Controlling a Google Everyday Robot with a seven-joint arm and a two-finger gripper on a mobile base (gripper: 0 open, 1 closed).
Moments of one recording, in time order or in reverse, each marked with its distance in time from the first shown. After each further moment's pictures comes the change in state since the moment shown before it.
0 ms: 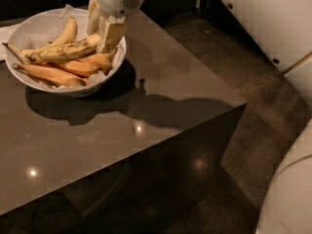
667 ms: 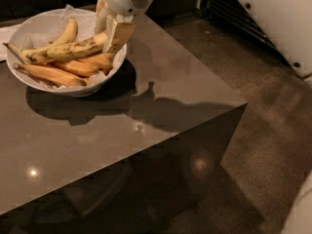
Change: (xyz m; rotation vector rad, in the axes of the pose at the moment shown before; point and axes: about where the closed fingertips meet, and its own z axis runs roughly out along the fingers) arm 0.001 0.009 -0.014 0.013 0.007 0.045
